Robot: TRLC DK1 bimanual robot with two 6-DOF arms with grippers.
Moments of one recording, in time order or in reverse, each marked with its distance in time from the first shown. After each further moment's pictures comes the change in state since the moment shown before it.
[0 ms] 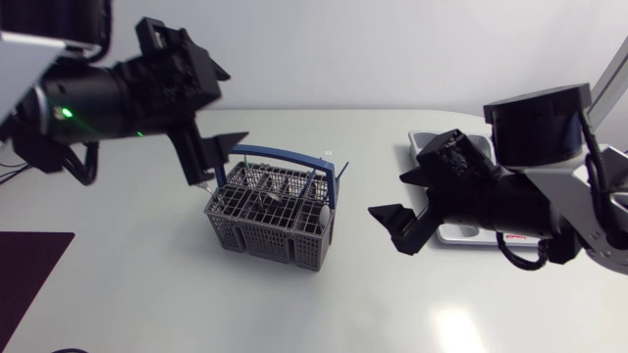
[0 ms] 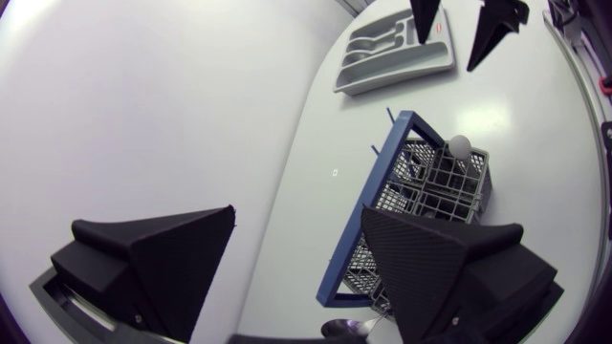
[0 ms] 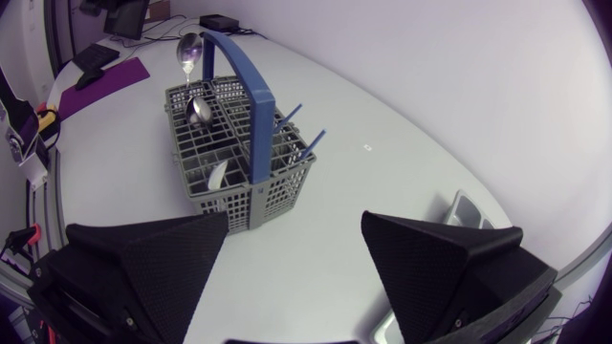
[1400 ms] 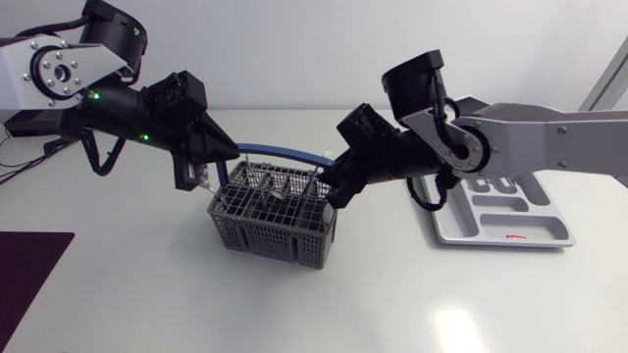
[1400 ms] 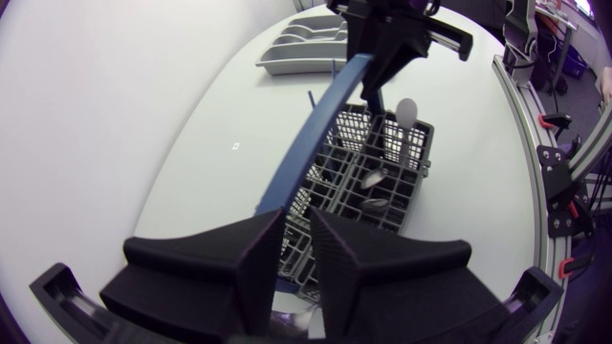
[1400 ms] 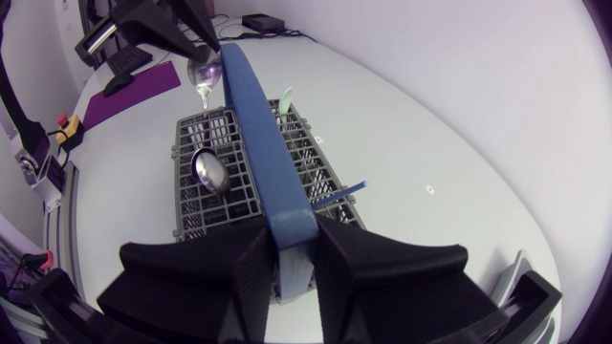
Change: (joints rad) left arm 0.299 0.307 0.161 -0.307 0.511 0.013; right arm 0.019 0.494 0.343 0.080 -0.199 -0.019
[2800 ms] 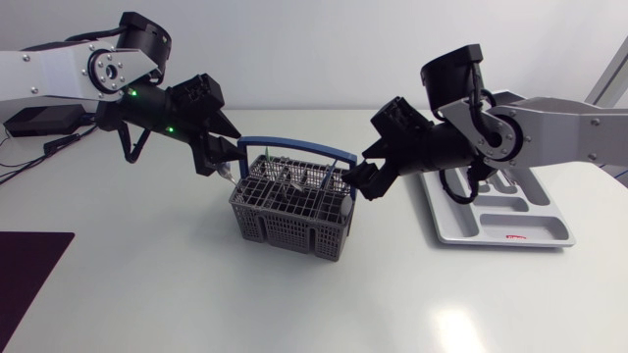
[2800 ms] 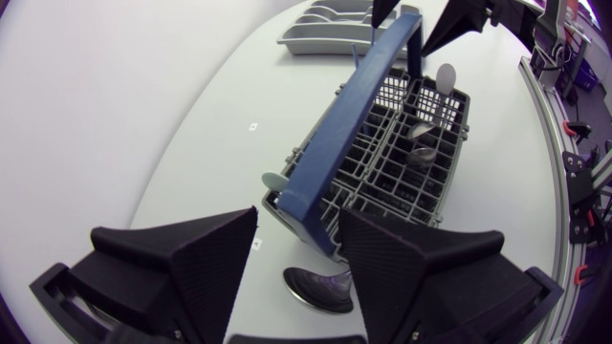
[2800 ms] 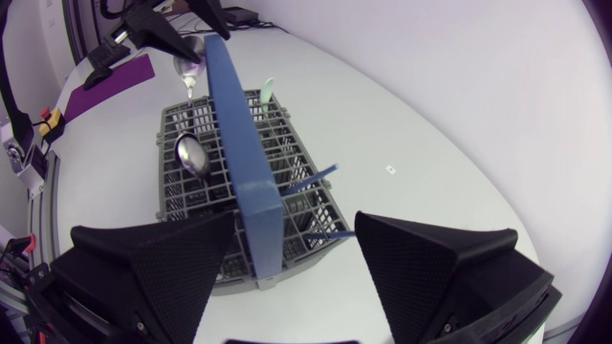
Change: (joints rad) left arm 0.025 0.191 0.123 0.048 -0.040 -0.026; right arm -0.136 -0.034 -0.018 -0.045 -0.010 -0.093
